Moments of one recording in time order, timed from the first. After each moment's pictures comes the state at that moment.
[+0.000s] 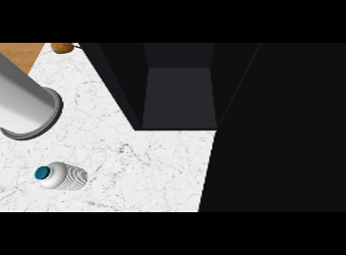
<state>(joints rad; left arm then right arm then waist) 0.31 0.07 0.52 -2.33 0.42 -0.10 0.45 0.22 -0.12 0.57 -2.49 0.07 -0.14 0.30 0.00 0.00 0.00</state>
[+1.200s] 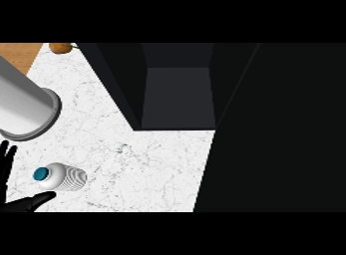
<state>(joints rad) 0.19 0.02 0.41 -1.77 0.14 -0.15 0.02 0.19 -0.20 0.65 -2.49 0.10 -0.25 0.29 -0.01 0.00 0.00</state>
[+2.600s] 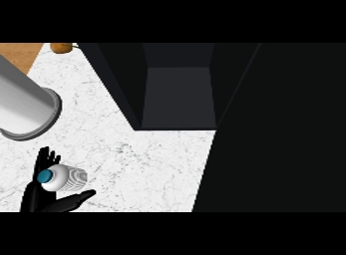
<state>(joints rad) 0.09 0.02 0.35 -1.16 0.06 -0.10 -0.46 0.15 -0.26 0.72 -2.48 0.12 -0.35 0.29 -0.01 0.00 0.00</state>
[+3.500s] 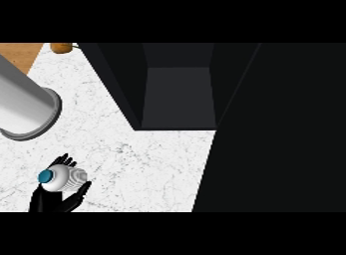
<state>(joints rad) 0.01 0.06 0.38 -0.85 0.14 -0.21 -0.70 0.13 -0.29 0.74 -2.48 0.13 -0.39 0.30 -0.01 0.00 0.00</state>
